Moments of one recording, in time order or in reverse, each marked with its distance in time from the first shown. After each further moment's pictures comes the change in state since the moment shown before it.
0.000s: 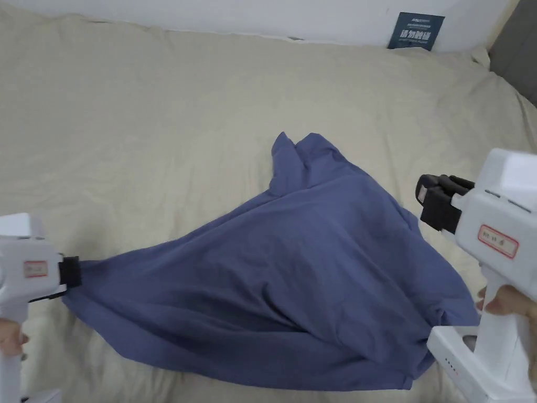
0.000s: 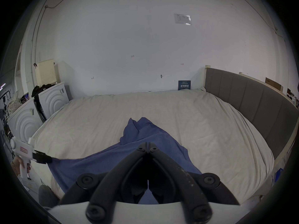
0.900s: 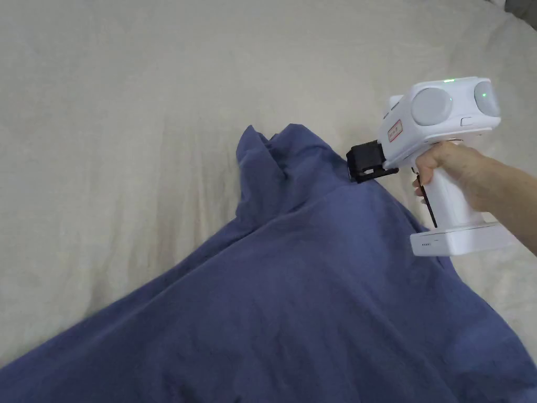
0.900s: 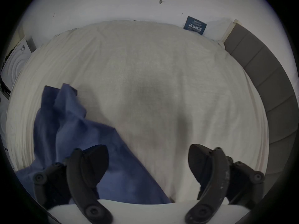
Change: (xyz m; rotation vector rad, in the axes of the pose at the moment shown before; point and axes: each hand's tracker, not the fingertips) left arm -0.018 0.005 -0.016 -0.045 -0.001 0.245; right arm 0.065 0.044 -0.389 -0.669 -0.151 0.131
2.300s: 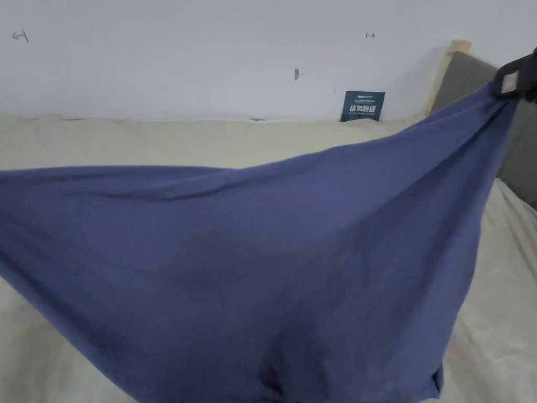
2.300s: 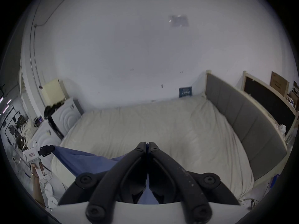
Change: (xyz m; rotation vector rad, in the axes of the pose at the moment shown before) left arm 0.027 0.115 0.197 0.482 -0.233 -0.160; right arm 0.111 -0.200 0.505 0.646 0.274 -0.202
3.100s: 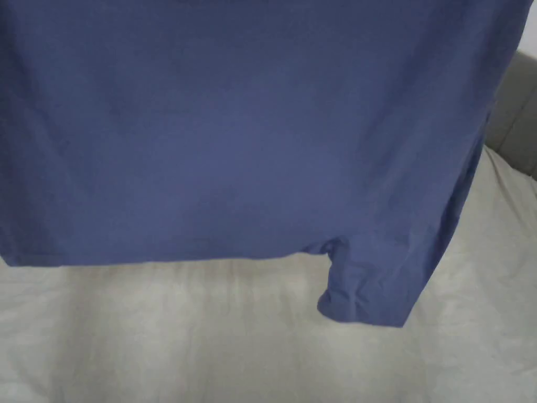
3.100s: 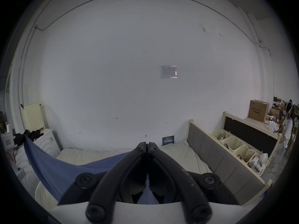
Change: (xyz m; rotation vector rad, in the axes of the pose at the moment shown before) left arm 0.131 0.286 -0.048 0.269 0.366 -0.219; right arm -0.108 0.204 -0.026 0.316 -0.255 0.050
